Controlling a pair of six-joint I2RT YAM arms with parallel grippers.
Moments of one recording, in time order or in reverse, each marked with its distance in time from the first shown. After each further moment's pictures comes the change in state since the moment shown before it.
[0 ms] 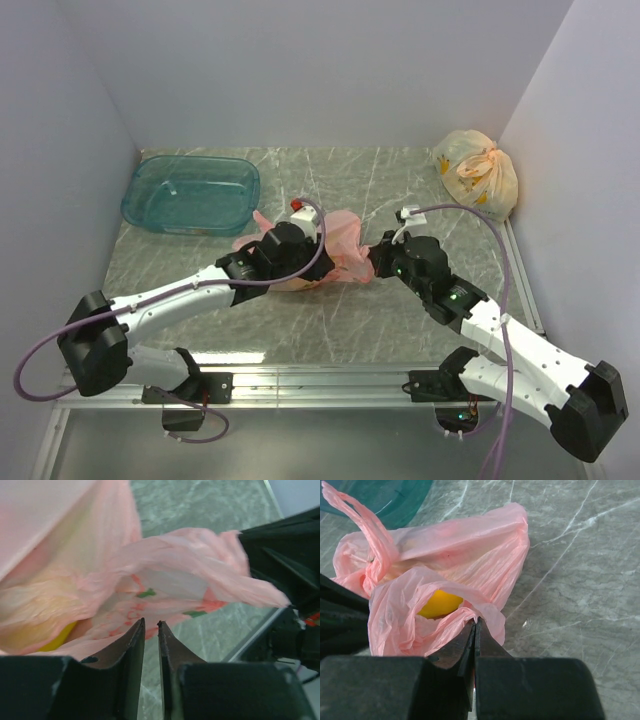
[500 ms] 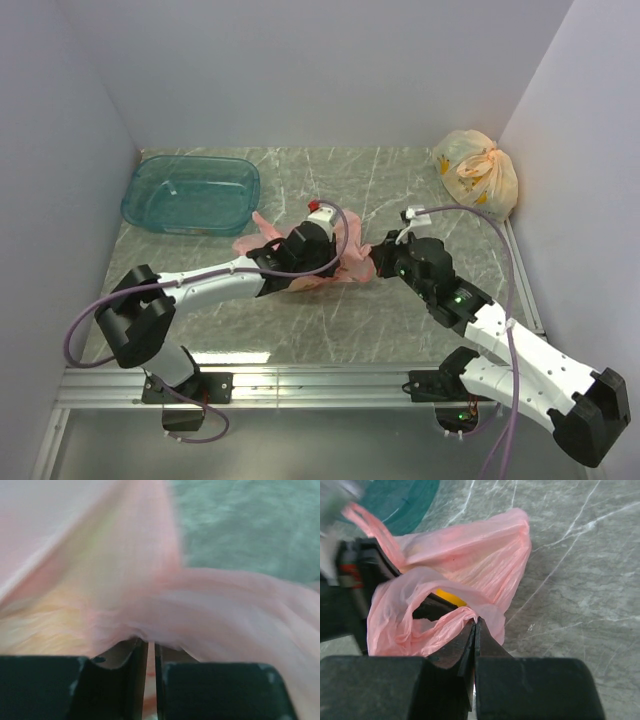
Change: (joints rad) left arm -0.005 0.221 0.061 0.101 -0.047 0.029; right arm 0.002 -0.037 0.003 -0.012 0.006 0.015
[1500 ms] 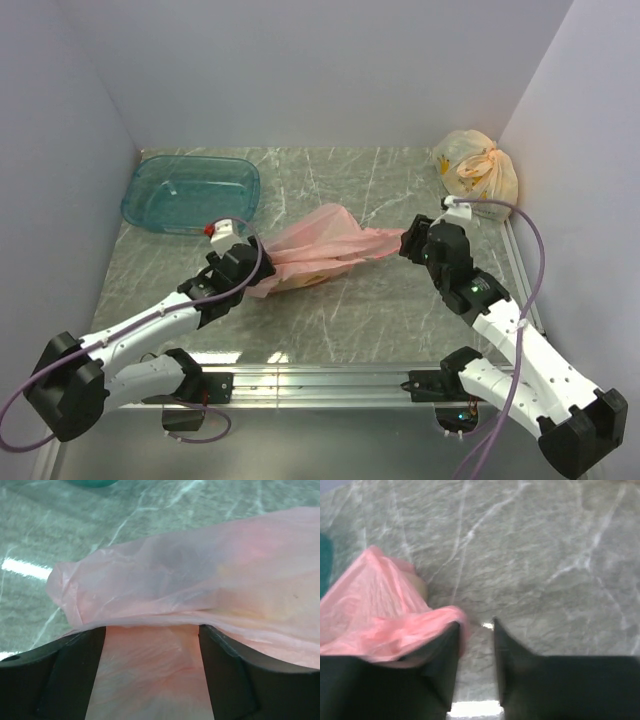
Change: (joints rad) left arm 0.208 -0.466 -0.416 -0.183 -0.470 -0.369; right arm -0.186 -0.032 0.080 -0.248 0.267 0.104
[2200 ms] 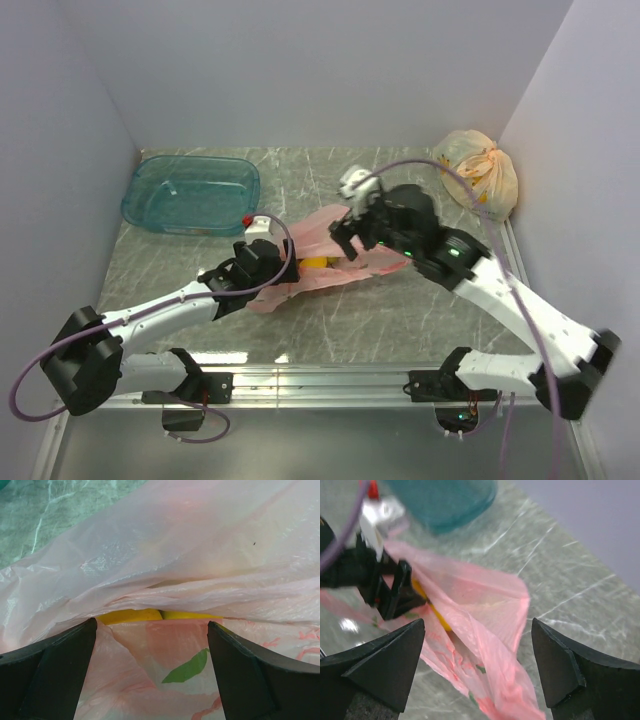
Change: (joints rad) left arm -0.083 0.133 0.087 0.096 0.169 0.250; right arm 0.297 0.268 0.546 -0.149 -0.397 -0.695
